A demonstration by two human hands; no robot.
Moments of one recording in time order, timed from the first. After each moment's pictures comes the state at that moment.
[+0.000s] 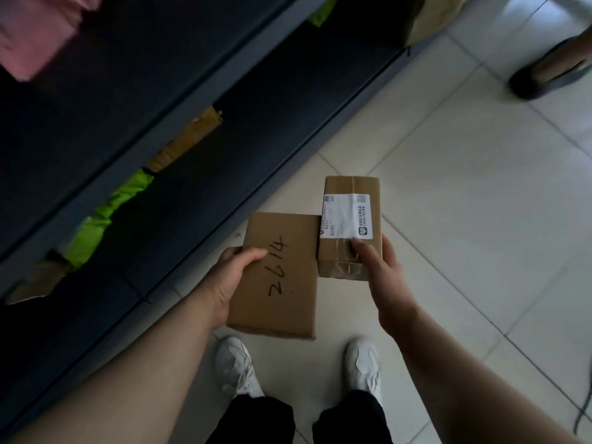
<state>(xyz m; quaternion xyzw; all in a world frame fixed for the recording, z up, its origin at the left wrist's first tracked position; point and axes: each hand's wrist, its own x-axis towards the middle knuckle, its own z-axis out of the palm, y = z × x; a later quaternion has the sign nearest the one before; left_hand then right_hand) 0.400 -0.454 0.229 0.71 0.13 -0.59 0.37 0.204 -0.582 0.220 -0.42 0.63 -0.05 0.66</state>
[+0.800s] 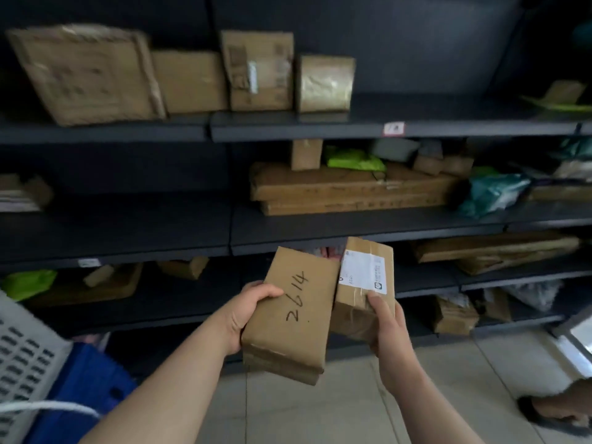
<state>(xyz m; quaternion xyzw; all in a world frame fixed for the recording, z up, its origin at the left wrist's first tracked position) 0.291 -0.269 0.763 0.63 0.10 -0.37 0.68 0.186 -0.482 0.727 -0.59 0.34 -0.12 0.72</state>
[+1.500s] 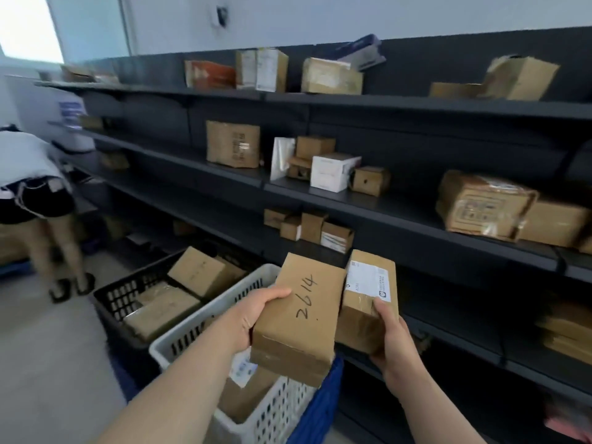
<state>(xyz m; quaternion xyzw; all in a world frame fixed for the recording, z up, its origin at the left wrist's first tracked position) 0.129 0.250 0.924 0.61 0.27 -0.06 0.75 0.208 0.026 0.875 -0.64 0.11 0.14 0.75</state>
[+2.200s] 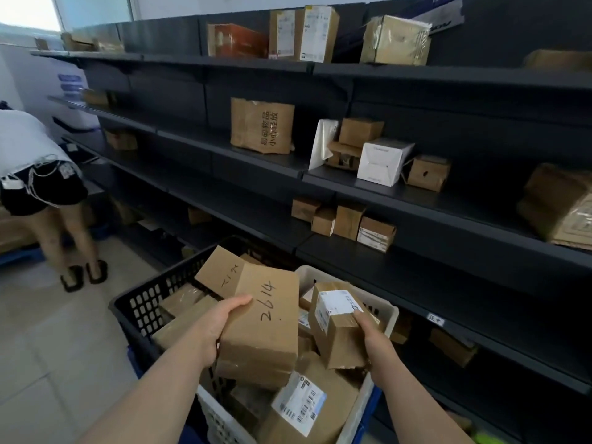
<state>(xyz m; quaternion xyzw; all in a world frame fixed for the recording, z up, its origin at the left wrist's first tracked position) 0.153 0.463 0.860 0.55 0.36 -0.01 0.75 0.282 0.212 0.803 -0.67 0.15 0.24 0.68</state>
